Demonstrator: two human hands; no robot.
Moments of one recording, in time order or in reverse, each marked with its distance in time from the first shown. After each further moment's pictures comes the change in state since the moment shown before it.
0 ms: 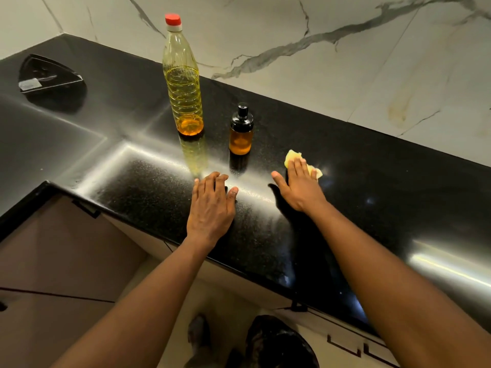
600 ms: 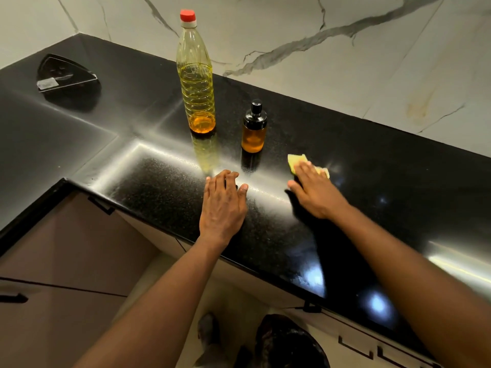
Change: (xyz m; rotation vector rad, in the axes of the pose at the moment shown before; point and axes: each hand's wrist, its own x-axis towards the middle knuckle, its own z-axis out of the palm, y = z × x) left_hand -0.001 -0.002 0.001 -0.010 0.047 -0.012; right_hand -0.010 0.014 0.003 -0.032 -0.023 -0.194
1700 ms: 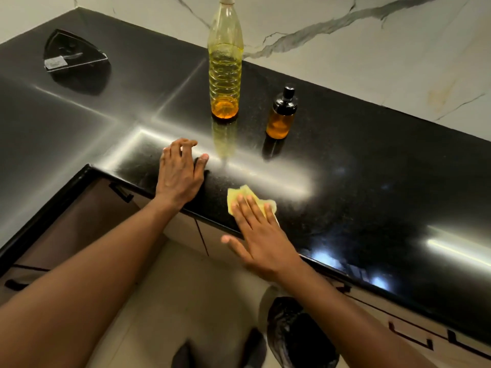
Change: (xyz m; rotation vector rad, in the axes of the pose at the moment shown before) left_hand 0.042 -0.158 -0.070 -0.003 0.023 0.008; right_hand -0.092 -0.215 0.075 0.040 -0.065 -0.224
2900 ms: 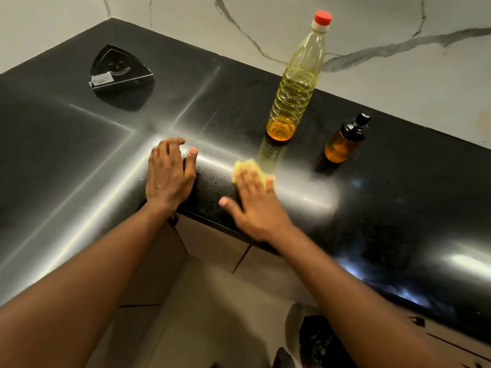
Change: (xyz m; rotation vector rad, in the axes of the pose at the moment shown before) left_hand 0.060 -0.154 -0.063 -0.056 0.118 -0.084; right_hand 0.194 -0.101 -0.003 0.030 0.063 0.138
